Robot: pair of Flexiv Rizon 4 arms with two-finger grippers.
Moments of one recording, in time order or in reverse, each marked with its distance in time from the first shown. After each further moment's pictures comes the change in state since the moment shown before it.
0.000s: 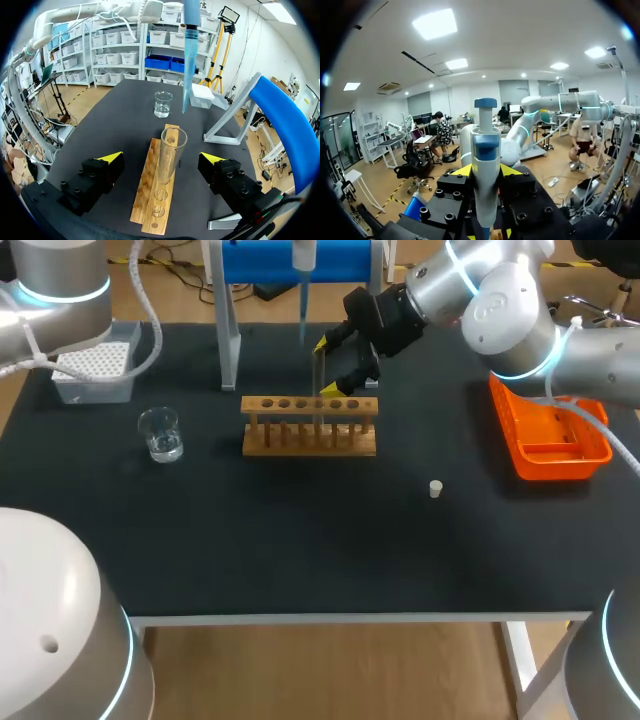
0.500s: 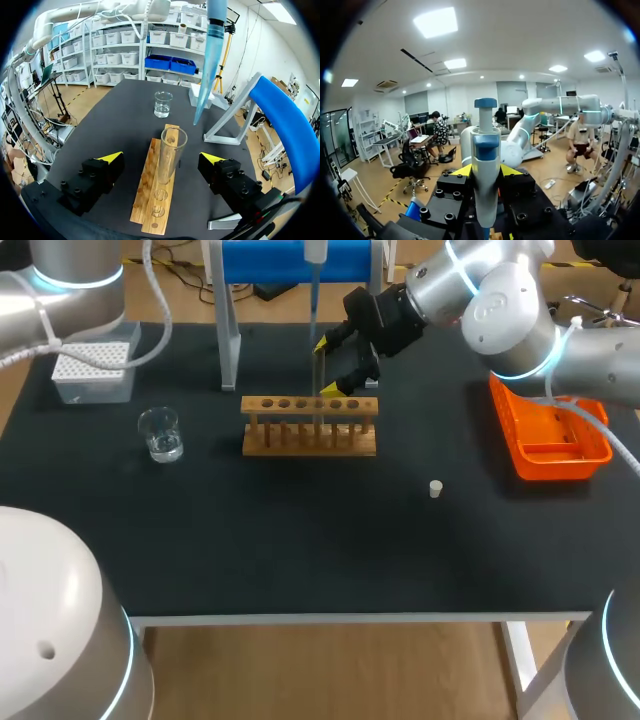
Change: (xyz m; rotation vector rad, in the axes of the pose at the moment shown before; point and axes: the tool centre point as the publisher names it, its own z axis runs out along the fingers) left arm -0.012 -0.005 0.012 0.003 0.031 -0.023; right arm 0.000 0.000 0.000 0.000 0.000 0.000
